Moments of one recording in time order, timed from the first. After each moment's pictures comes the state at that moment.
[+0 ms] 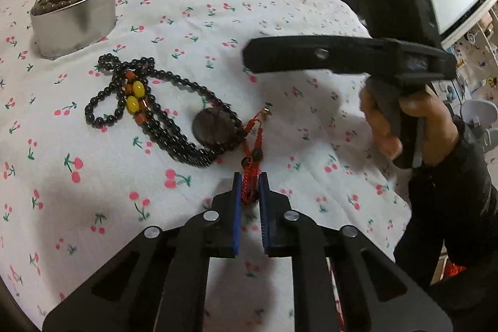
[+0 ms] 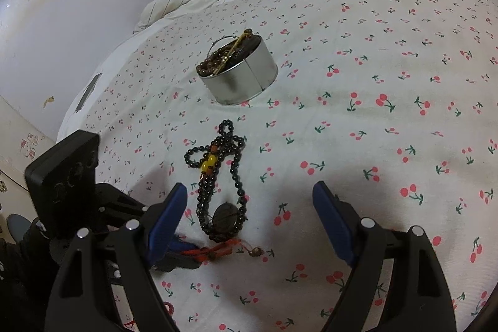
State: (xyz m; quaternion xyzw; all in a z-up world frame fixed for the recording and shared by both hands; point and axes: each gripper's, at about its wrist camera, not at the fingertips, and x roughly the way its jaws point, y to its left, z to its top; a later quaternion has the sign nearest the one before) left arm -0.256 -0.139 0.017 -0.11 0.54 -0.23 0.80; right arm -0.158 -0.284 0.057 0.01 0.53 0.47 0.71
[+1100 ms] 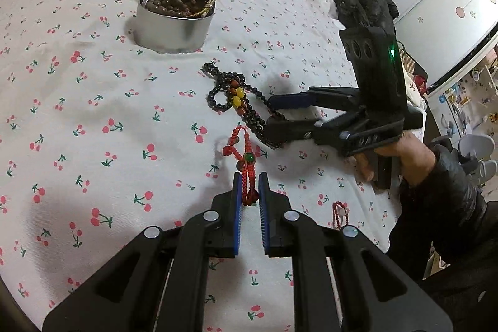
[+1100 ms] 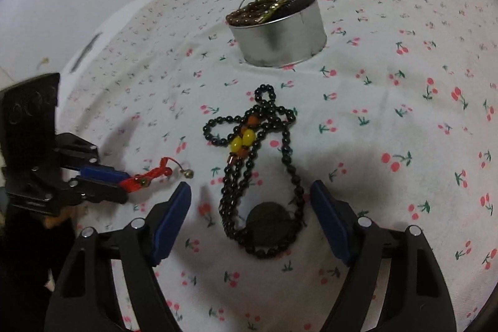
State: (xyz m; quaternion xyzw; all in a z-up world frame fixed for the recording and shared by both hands) left arm -0.297 -0.045 0.043 -0.17 0.50 -0.17 0.83; right arm -0.195 -0.222 0.032 -0.08 0.53 0.48 0.69
